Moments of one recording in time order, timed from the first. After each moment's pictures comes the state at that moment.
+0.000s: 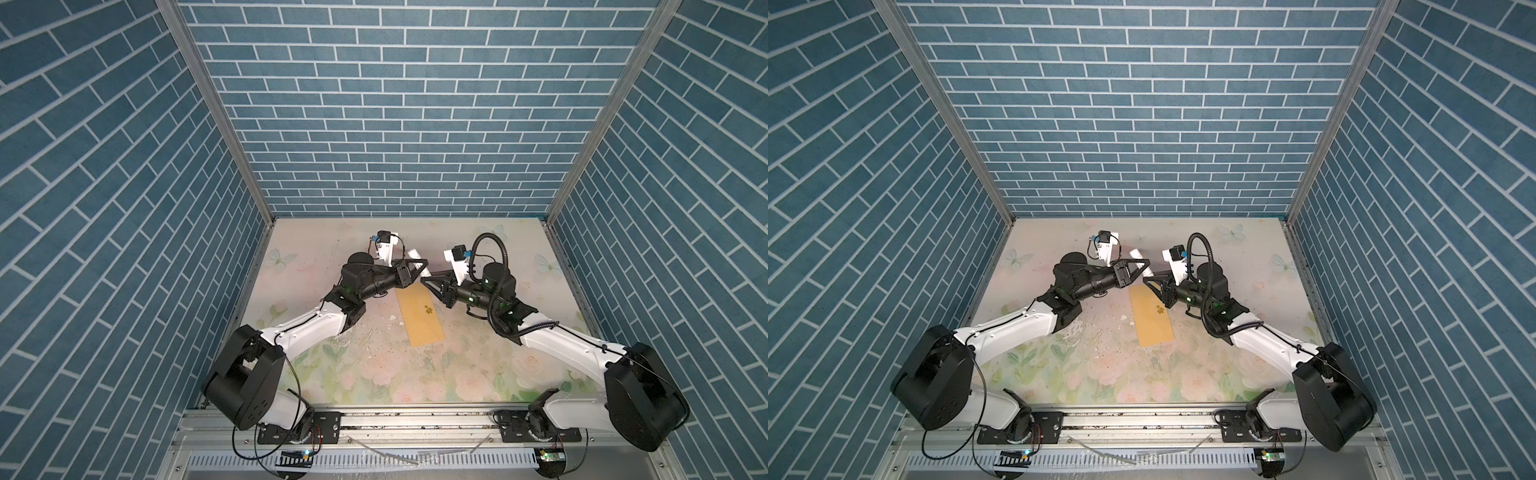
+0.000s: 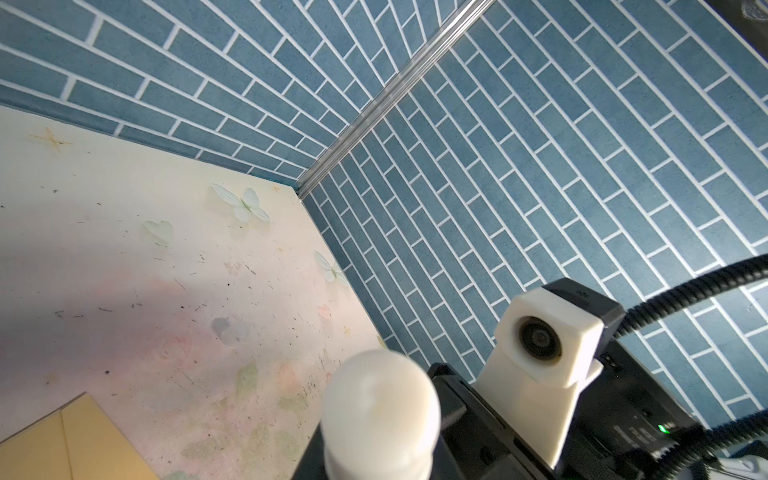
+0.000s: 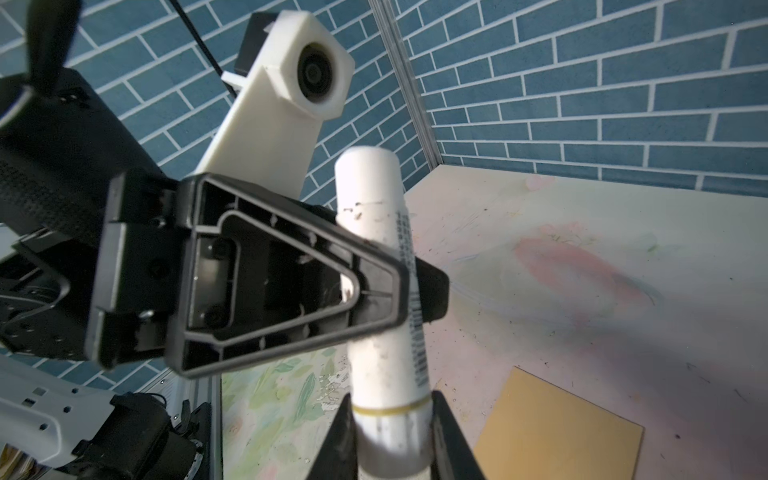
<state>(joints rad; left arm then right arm) -0.59 1.47 0.83 0.58 0.48 -0.84 0.63 1.31 0.72 0.41 -0.47 0.34</state>
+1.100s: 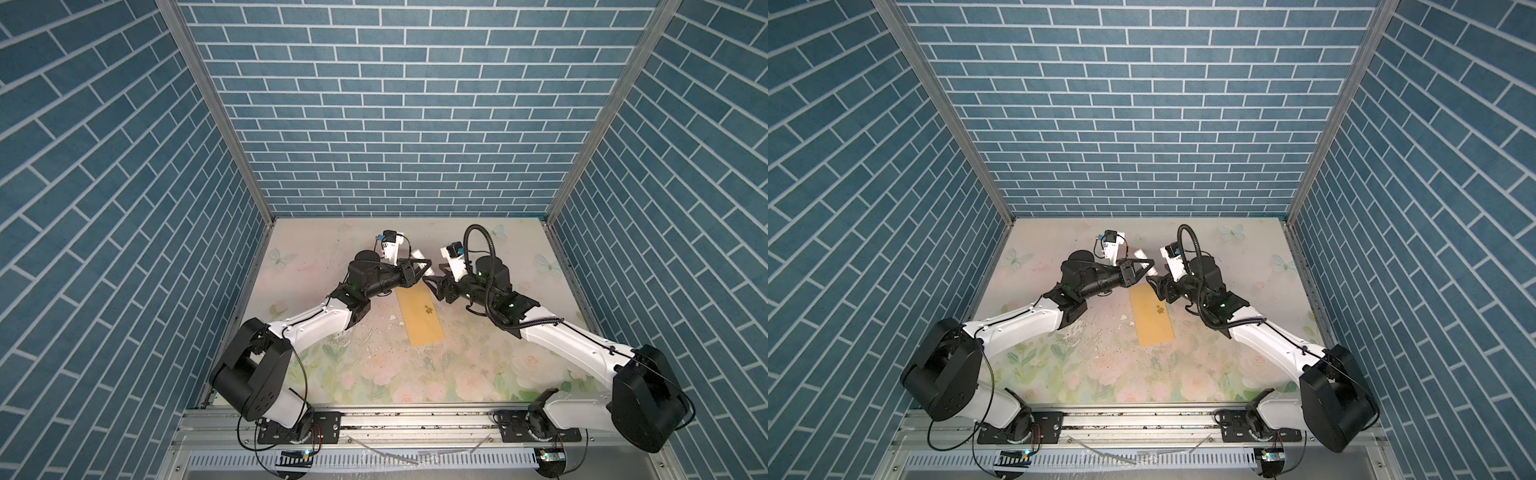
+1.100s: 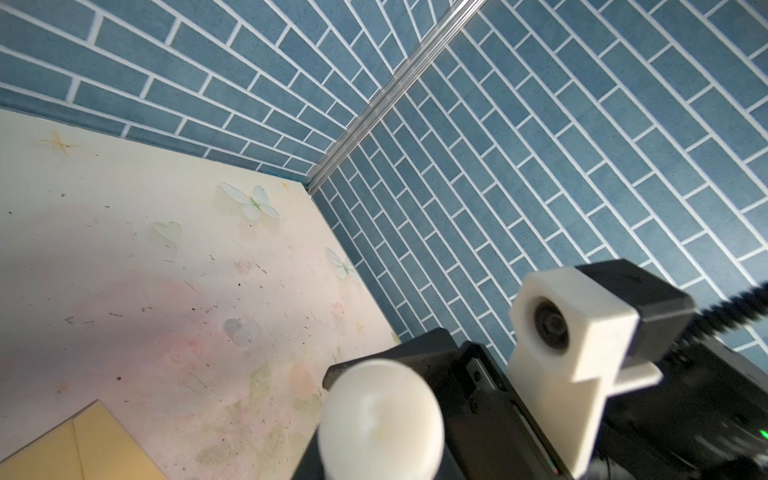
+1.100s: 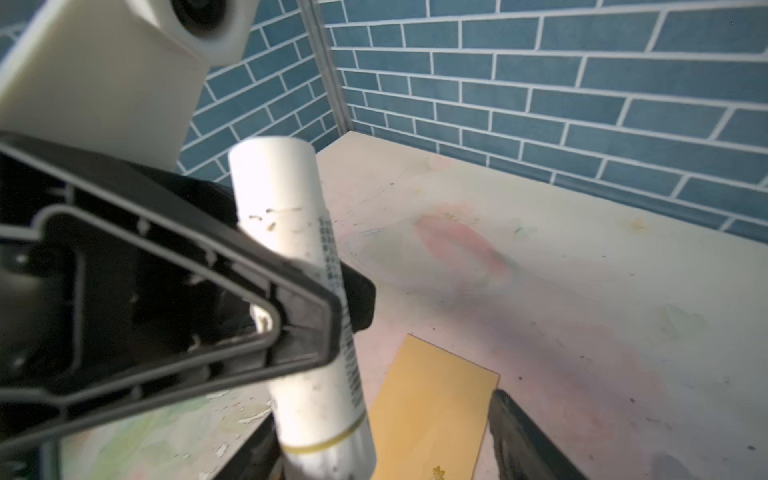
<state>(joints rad) -0.61 1.51 0.87 0.55 0.48 -0.79 0.62 1.31 0.81 0.16 -0.33 0.15</state>
